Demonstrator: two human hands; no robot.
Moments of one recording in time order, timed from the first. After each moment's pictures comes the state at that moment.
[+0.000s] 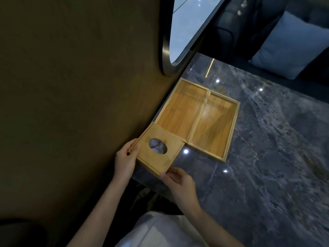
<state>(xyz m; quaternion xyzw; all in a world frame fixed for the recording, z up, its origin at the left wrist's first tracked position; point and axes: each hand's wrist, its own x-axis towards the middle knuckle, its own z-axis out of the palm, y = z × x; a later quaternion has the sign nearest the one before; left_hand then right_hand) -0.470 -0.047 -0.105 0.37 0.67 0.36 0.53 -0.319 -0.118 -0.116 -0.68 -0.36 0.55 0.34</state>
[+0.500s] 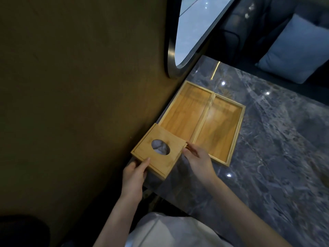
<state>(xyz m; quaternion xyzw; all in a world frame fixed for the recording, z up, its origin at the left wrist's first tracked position) -0.449 -0.079 -0.102 0.11 0.62 0.44 0.64 -0.276 -0.048 -0.097 -0.66 -0.45 0.50 0.32</state>
